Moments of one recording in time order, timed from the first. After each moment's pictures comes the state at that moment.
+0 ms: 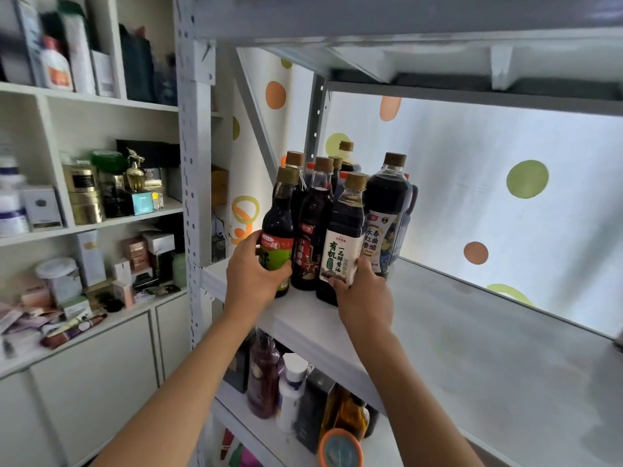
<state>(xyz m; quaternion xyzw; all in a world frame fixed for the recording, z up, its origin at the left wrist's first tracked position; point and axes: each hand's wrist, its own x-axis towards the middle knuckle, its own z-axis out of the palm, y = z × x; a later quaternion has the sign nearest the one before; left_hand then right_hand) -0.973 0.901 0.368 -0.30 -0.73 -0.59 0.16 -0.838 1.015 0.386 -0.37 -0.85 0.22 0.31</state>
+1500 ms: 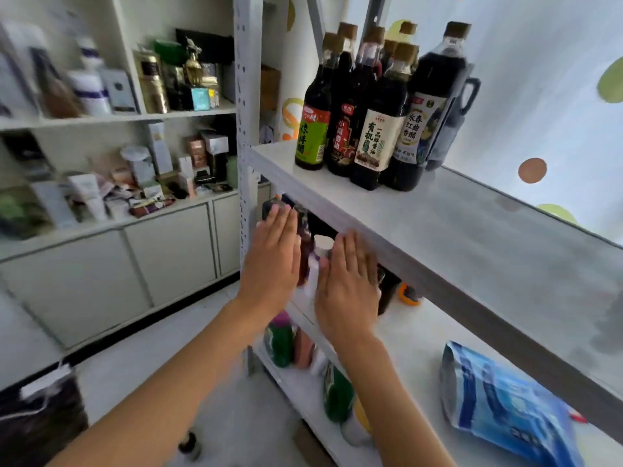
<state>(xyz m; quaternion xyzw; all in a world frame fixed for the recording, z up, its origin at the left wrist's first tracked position) -0.822 0.814 0.258 -0.33 -0.88 -0.29 0.19 -0.729 0.908 0.269 -0.21 -0.95 0.08 0.19</state>
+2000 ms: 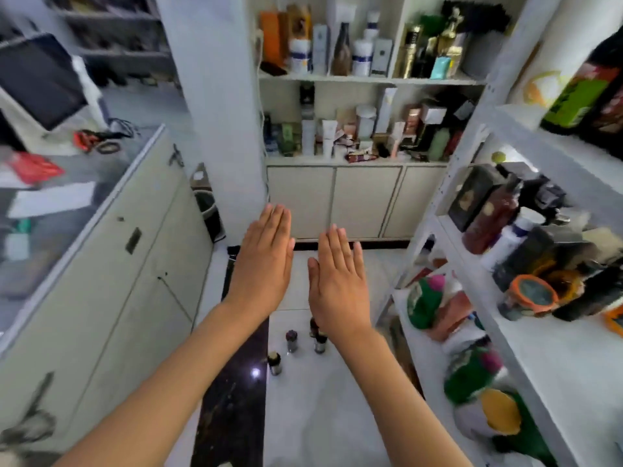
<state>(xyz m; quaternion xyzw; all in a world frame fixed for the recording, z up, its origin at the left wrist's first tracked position) -0.598 0.502 0.230 -0.03 -0.97 -0.14 0.19 -0.599 0.642 0.212 0.18 -0.95 0.21 0.14</state>
